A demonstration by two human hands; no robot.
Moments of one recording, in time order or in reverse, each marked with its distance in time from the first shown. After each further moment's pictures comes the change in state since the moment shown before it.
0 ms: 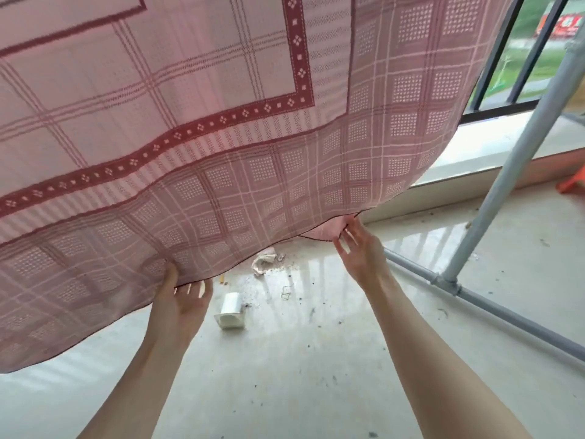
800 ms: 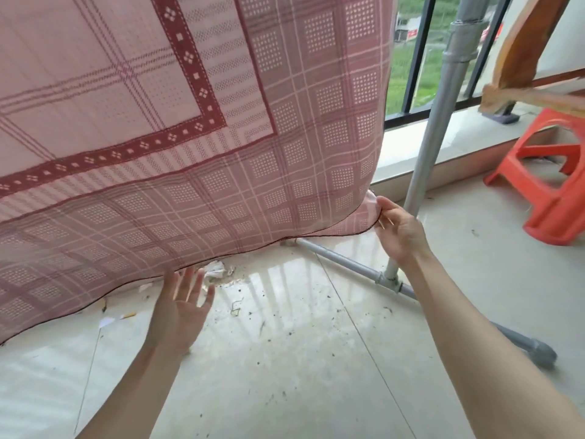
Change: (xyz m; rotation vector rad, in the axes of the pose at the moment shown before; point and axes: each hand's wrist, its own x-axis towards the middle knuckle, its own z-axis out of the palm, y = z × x) left_hand -0.003 -0.086 0.060 0.116 -0.035 -0.125; right_hand 0.012 -0.140 -0.102 0.000 0.108 -0.226
